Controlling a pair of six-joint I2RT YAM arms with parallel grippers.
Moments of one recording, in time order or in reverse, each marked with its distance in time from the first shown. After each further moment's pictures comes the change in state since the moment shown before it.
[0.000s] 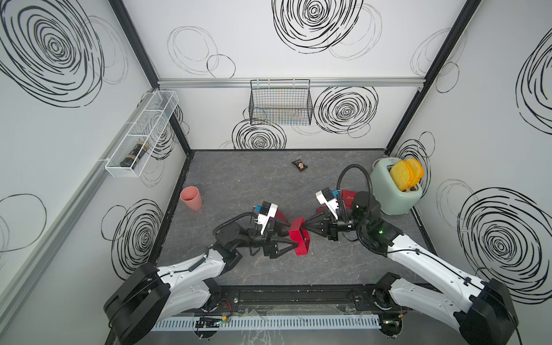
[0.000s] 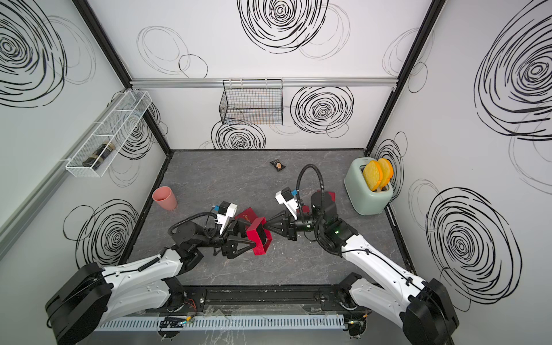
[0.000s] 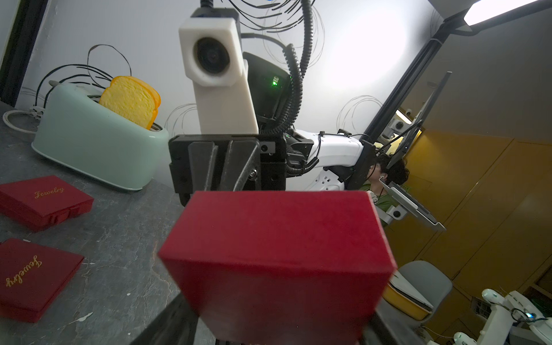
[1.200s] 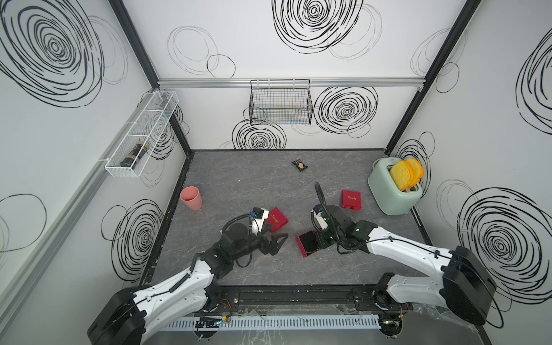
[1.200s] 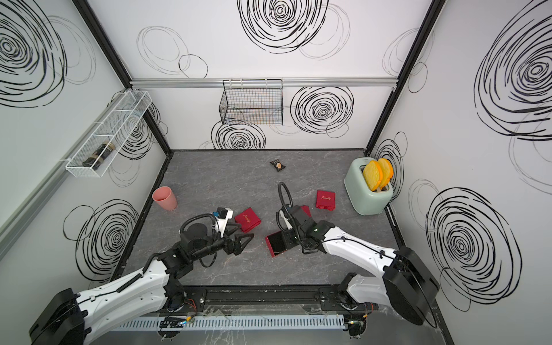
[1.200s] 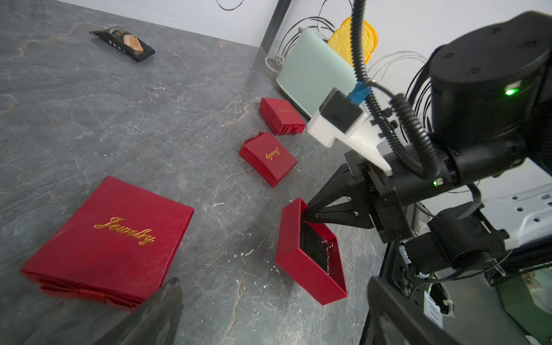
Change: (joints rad) left arm -0.023 -0.248 -0.064 -0.792 -0.623 0.341; right arm 0.179 0.290 0.031 -0.602 0.932 0.008
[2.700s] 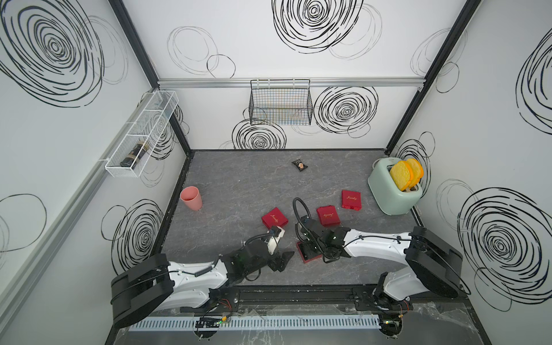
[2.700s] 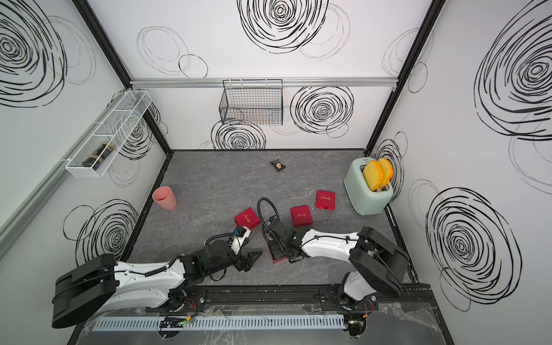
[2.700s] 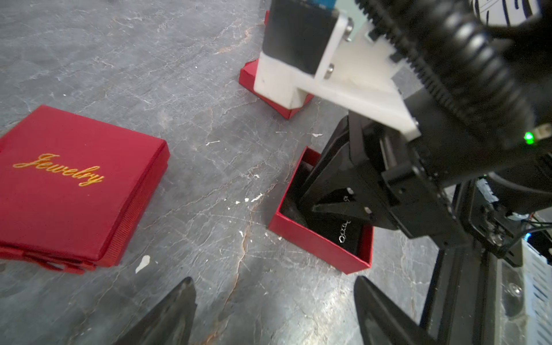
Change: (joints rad) left arm -0.298 0.325 -0.049 0.202 -0.336 0.060; right arm 0.184 0.200 0.003 0.158 0.109 0.153
